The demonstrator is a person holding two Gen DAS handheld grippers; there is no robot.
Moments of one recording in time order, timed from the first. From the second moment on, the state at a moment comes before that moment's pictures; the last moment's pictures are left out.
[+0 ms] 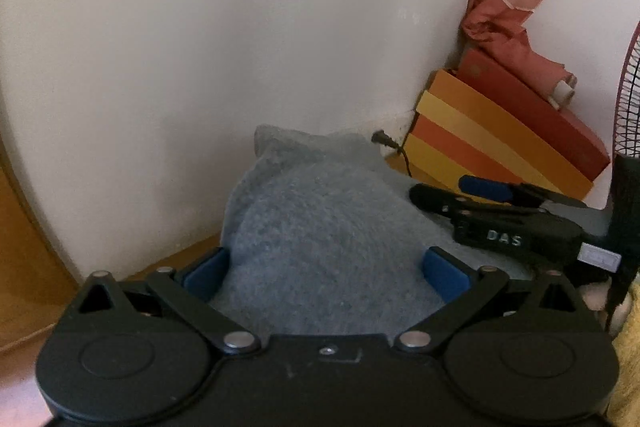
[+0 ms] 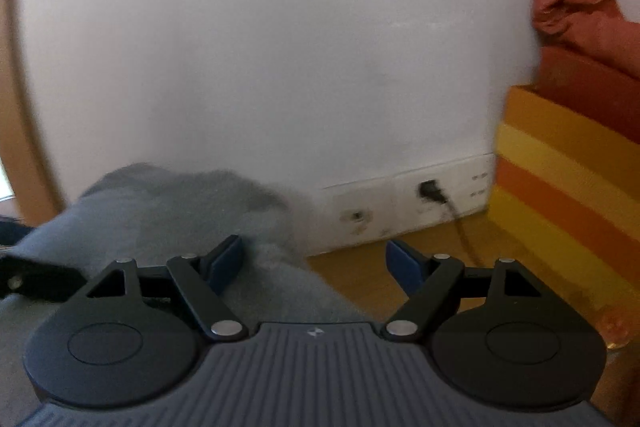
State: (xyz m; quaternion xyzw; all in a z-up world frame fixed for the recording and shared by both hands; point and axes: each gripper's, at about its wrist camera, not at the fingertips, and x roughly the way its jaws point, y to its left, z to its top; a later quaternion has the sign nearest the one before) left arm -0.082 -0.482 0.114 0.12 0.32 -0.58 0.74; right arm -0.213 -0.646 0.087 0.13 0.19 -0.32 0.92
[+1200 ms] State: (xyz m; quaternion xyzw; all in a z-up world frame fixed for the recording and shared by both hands) left arm -0.077 -0.351 0.113 0.15 0.29 -0.59 0.74; right arm -0.299 -0.497 0.113 0.14 0.14 -0.29 0.94
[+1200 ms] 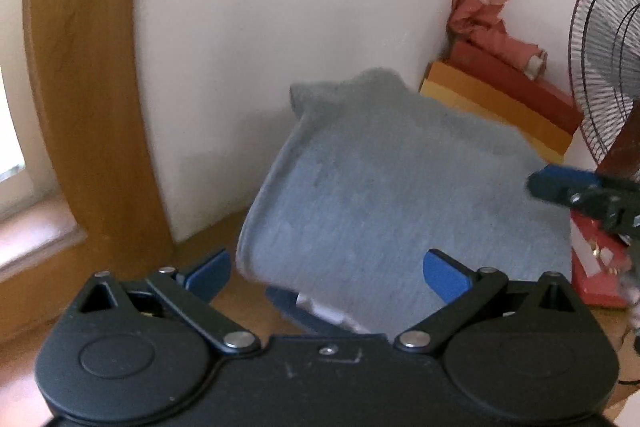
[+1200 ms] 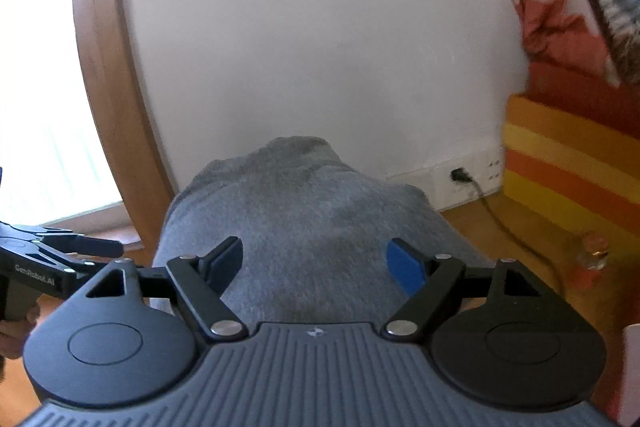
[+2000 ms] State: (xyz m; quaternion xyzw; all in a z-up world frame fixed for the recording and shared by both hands) left arm -0.064 -0.385 0.102 0.12 0.31 -0.64 0.69; right arm -0.311 -0.551 0.072 0.32 0.09 -0.38 0.87
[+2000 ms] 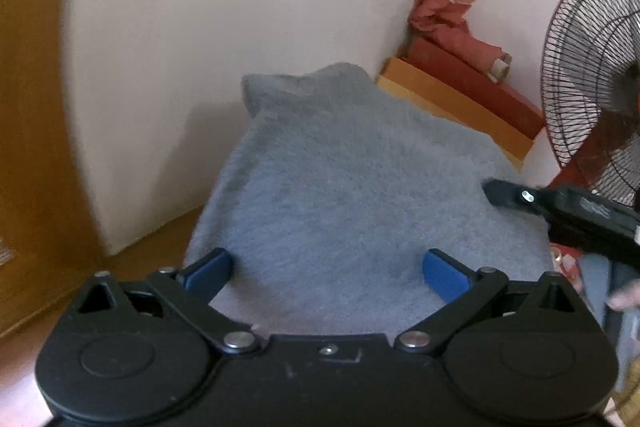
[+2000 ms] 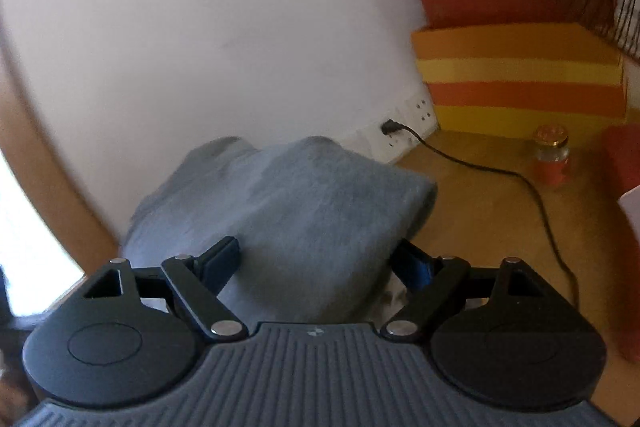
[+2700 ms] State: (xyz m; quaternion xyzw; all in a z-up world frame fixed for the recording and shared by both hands) left arm -0.064 -0.454 0.084 0.16 0.32 -0.68 0.64; right arm -0.303 -0.586 0.082 0.25 0.10 -0.41 0.87
